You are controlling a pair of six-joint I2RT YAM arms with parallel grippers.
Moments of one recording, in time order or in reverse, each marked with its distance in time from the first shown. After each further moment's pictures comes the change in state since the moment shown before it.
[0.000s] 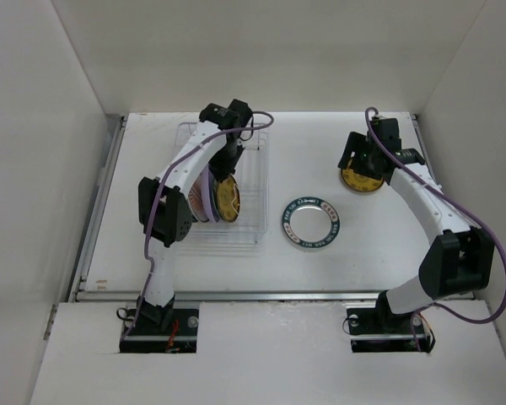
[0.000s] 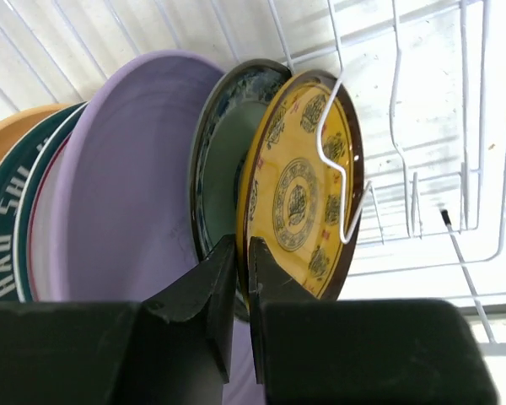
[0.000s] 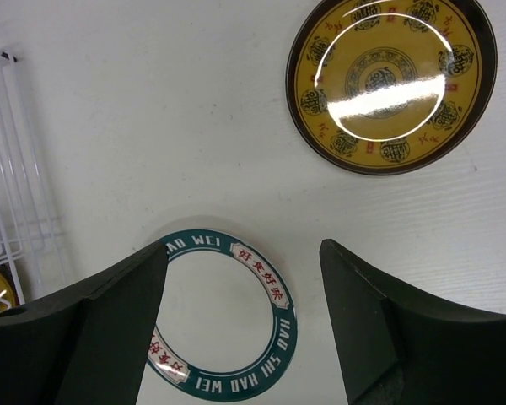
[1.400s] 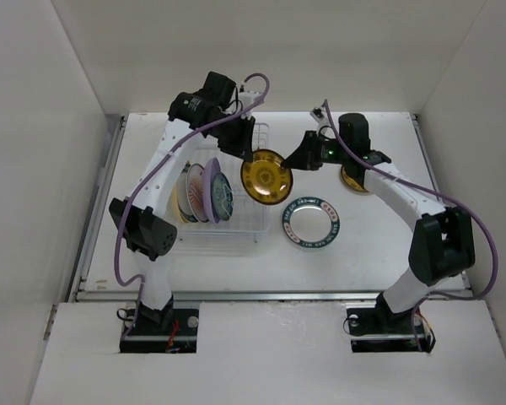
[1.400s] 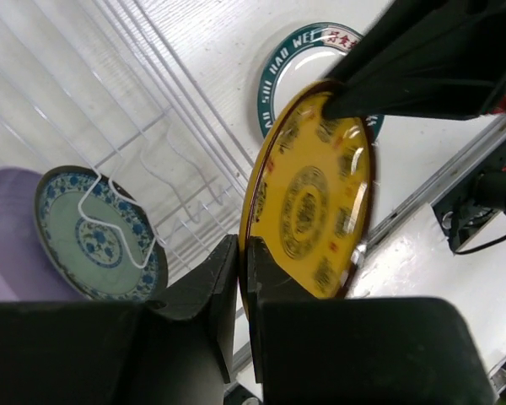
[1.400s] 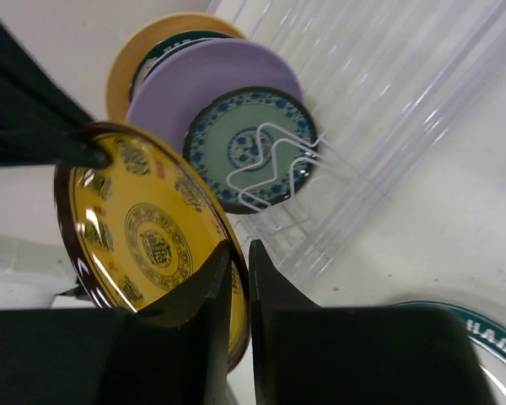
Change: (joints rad) left arm 0.012 -0.190 0.112 0.129 0.561 -0.014; right arm 0.173 0.127 -0.020 0.508 -0.808 0.048
